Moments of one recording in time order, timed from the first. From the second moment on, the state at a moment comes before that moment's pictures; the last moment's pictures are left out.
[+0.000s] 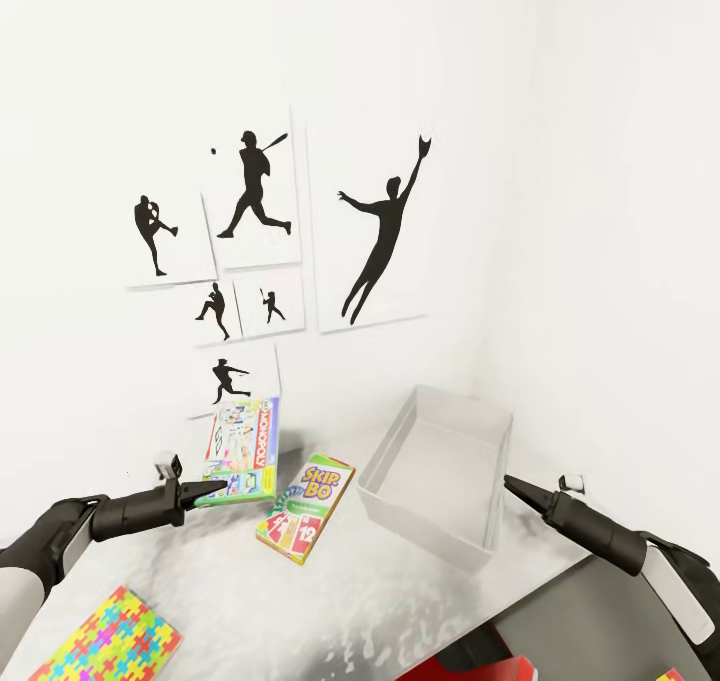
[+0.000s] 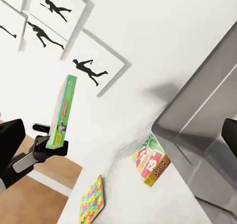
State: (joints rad) left arm -0.74 0.39 0.08 -0.41 0.16 0.73 -1.57; right arm -0.41 -0.42 -0.02 -0.87 -0.79 0.54 1.14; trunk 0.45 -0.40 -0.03
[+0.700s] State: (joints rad) left arm -0.74 0.38 0.08 -0.42 0.16 0.73 -1.57; right arm -0.41 -0.42 -0.02 -0.87 -0.79 0.54 1.15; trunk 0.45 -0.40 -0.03
